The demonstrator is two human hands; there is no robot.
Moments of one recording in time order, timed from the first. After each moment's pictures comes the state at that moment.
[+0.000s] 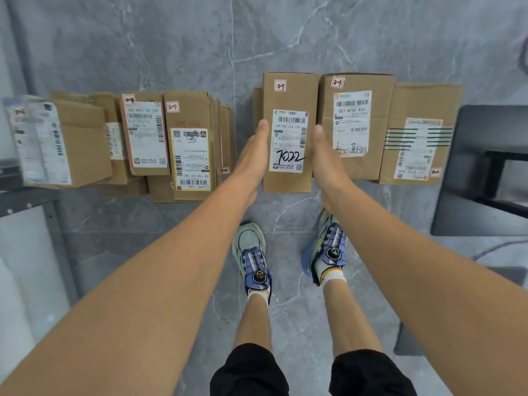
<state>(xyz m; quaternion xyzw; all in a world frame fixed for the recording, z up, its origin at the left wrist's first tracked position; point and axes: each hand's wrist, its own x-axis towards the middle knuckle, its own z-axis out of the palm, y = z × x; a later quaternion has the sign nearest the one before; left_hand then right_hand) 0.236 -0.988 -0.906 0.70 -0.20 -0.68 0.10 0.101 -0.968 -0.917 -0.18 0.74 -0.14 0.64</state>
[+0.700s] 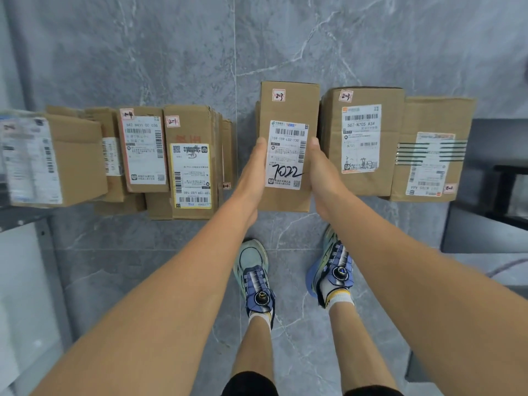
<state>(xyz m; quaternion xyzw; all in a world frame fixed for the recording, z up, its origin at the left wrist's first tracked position) 0.250 -0.976 -0.949 0.68 -0.18 -0.70 0.12 0.113 -0.975 -0.962 -0.17 0.74 -0.12 0.63</state>
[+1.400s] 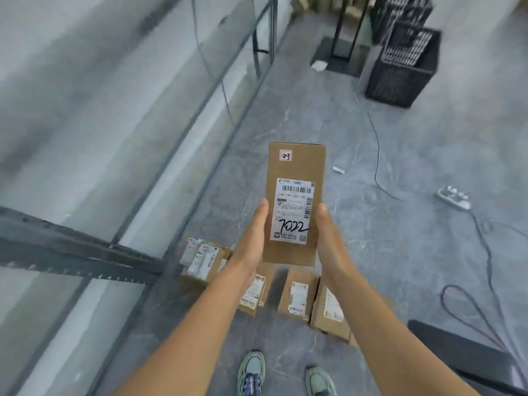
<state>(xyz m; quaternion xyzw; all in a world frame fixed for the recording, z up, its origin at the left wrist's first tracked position) 0.326 -1.028 -0.450 0.65 -0.25 -0.60 0.39 0.183 -1.064 -0.468 -0.43 0.58 -0.27 0.63</state>
